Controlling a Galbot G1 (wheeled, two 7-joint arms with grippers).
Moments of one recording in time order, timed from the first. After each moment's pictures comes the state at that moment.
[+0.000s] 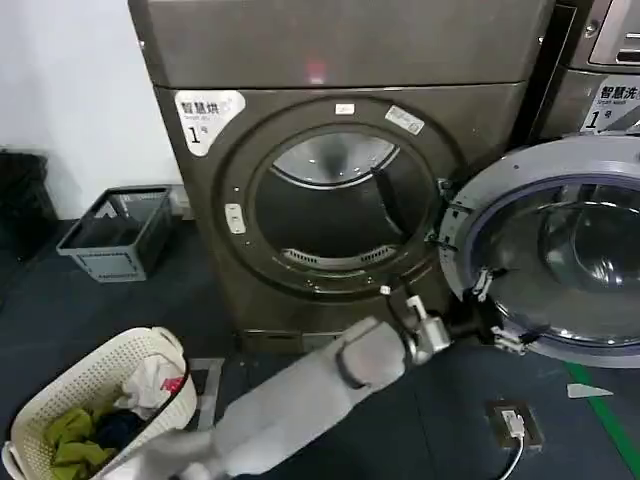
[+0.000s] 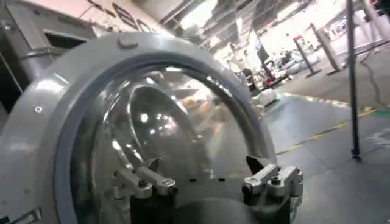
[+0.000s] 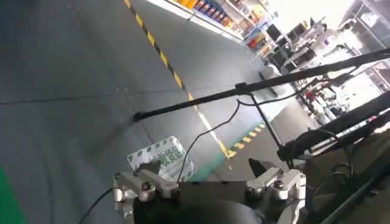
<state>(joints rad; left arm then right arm) 0.42 -1.39 0.48 -1.64 -0.12 0.04 0.26 -2.30 1.30 1.96 1.52 0.35 -0.14 -0.38</state>
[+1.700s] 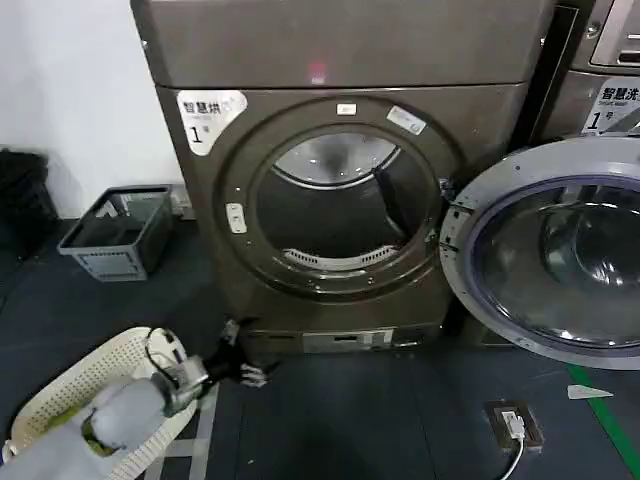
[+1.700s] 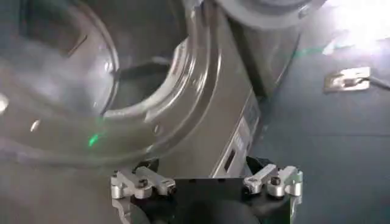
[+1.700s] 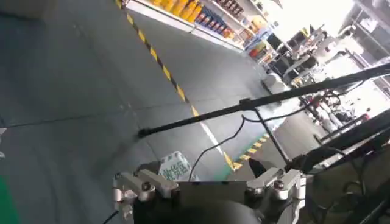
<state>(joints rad) 1.13 -0.61 -0.17 -1.96 -0.27 0.26 0.25 -2.26 1.28 1.98 1.54 0.35 -0.17 -0.41</state>
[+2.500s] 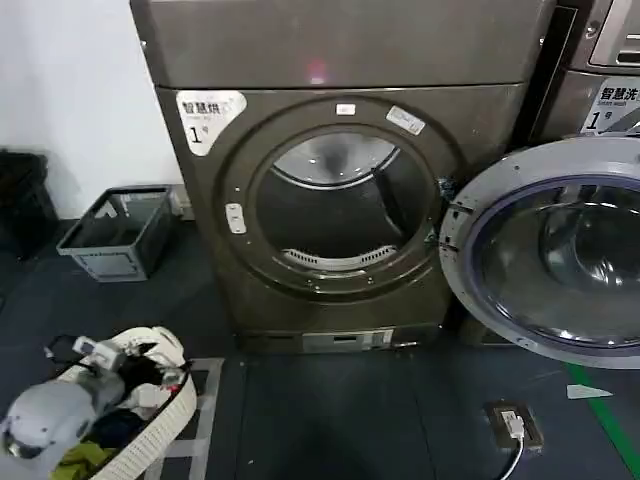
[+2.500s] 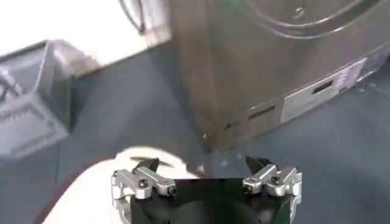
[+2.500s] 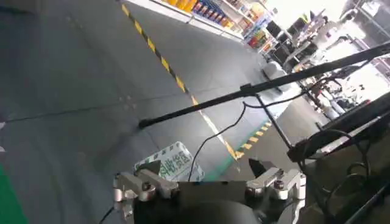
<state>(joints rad) 1.41 -0.69 -0.66 -1.93 -0.63 0.72 0.11 -2.24 1.27 1.99 1.51 0.36 -0.19 -0.42</state>
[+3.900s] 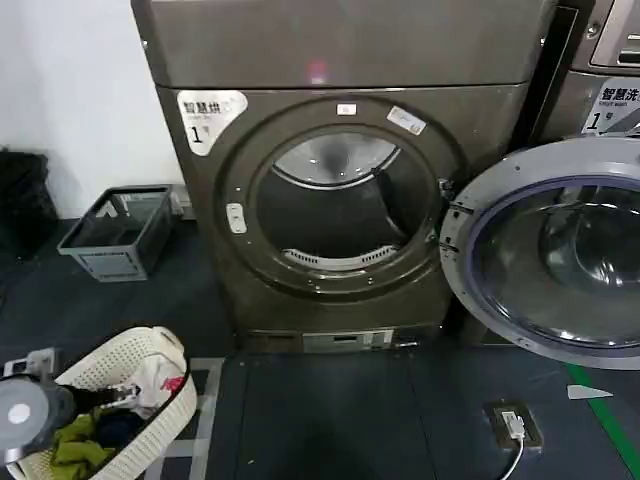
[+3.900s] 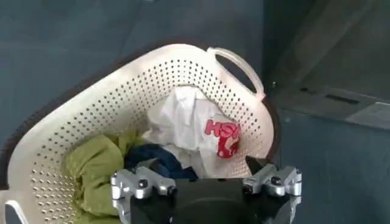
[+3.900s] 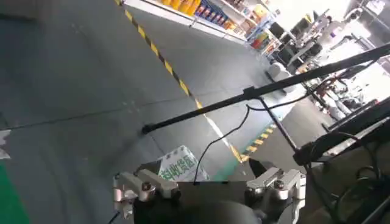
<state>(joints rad) 1.60 -0.47 -0.79 -1.92 -1.65 0.74 -0.61 -2.23 1.26 1.98 1.49 0.37 -0.19 -0.44</state>
